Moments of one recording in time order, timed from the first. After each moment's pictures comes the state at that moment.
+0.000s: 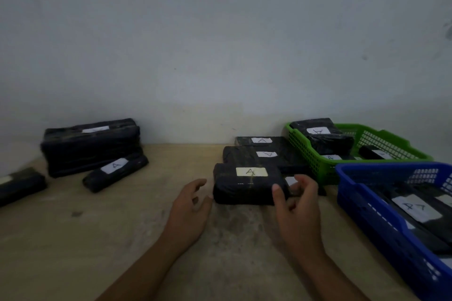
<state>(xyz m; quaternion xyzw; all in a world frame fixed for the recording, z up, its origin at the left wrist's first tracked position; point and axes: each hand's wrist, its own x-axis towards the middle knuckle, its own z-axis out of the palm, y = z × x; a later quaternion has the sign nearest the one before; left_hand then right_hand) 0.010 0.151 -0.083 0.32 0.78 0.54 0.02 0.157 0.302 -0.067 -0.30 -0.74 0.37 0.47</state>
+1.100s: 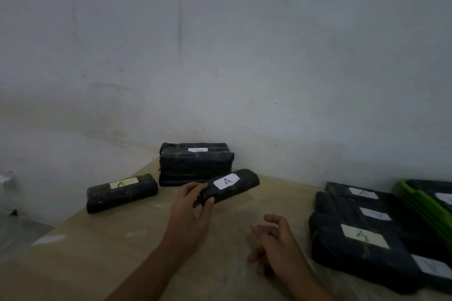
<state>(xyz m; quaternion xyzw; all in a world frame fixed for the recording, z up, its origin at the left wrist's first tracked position) -0.115 0.014 -0.079 0.23 0.79 0.50 -0.26 0.015 0.177 -0.055 -0.18 -0.74 0.64 0.13</state>
